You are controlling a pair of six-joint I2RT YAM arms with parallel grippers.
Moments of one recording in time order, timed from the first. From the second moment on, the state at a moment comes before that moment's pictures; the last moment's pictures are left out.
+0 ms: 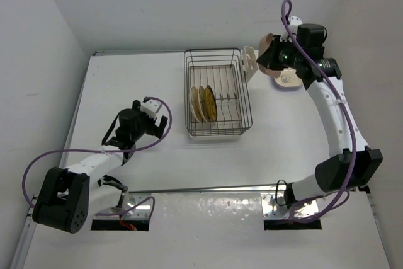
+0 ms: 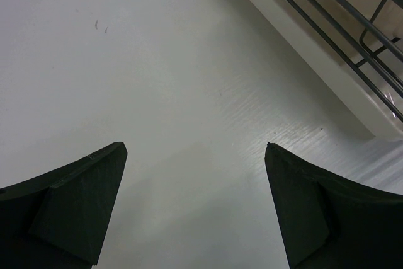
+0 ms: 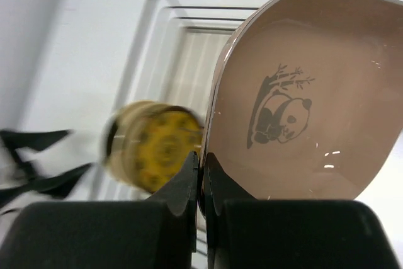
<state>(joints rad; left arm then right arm) -0.24 1.13 0.38 0.40 0.19 0.23 0.11 1.48 1.55 -0.54 -0.41 0.27</state>
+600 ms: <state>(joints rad) -0.23 1.27 0.55 0.37 0.14 0.31 -0.01 2.03 1.89 -0.77 0.08 -0.30</state>
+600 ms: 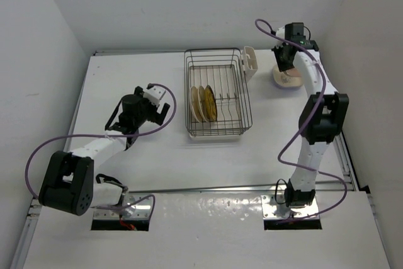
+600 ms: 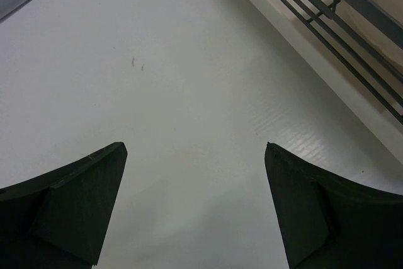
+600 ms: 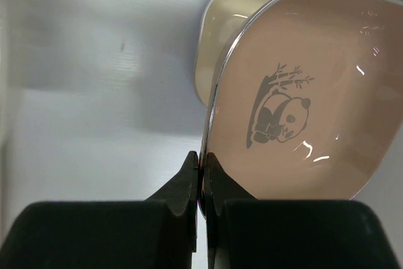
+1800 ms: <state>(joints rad) -0.21 1.41 0.66 0.29 0.11 0.36 -0.07 2.33 1.98 -0.68 0.02 -0.28</state>
